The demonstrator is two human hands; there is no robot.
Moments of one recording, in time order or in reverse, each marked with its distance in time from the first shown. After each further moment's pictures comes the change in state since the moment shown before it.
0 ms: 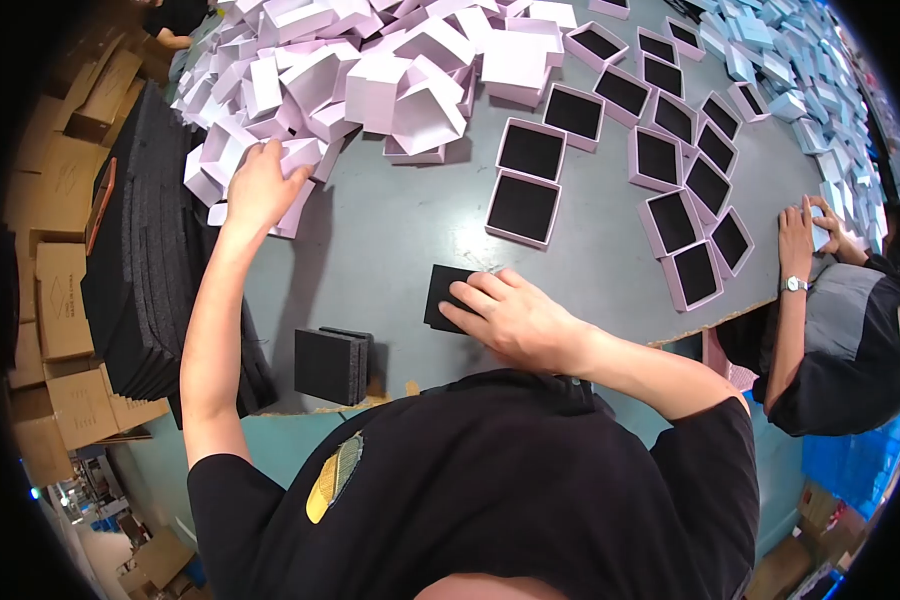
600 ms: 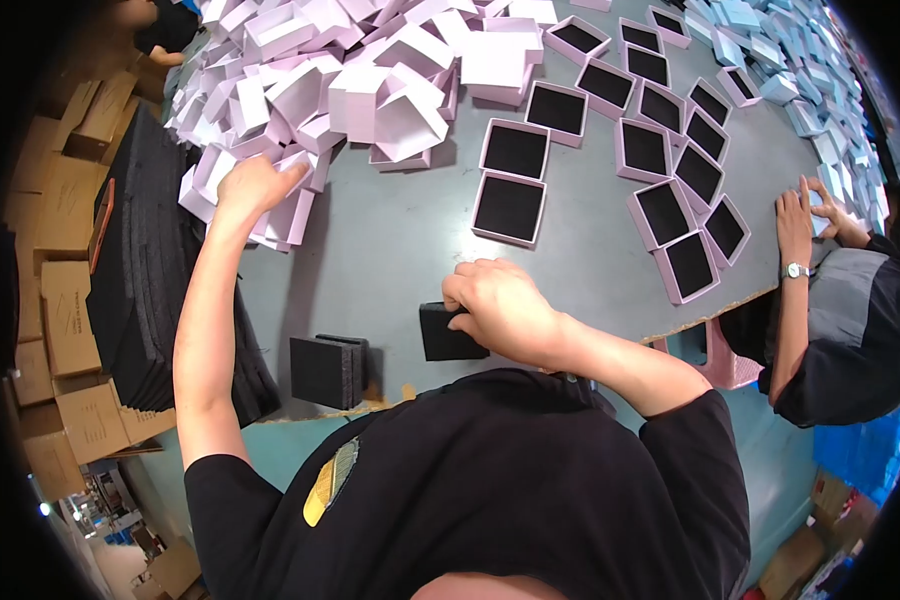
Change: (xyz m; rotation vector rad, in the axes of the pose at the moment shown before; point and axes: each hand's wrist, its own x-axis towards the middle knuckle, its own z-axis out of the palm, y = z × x) left_hand 0.035 0.013 -0.019 0.181 -0.358 -0.167; right_hand 0.012 -0.001 -0.002 0.394 0.028 0.398
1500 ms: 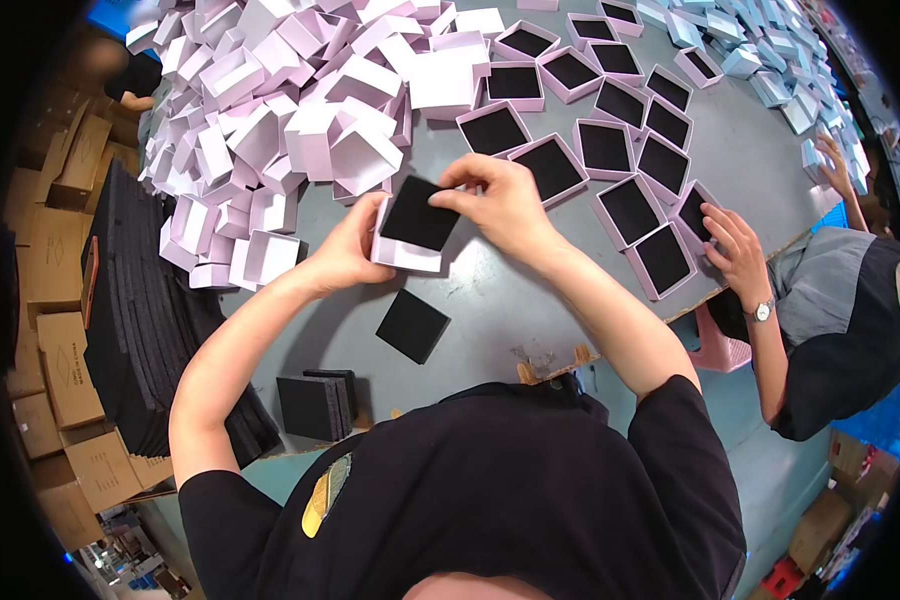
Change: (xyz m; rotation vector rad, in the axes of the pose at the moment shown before) left_hand -0.051 0.108 0.067 -1.299 -0.586 0.745; right_hand 0.046 0.065 -0.052 0.434 0.634 0.211
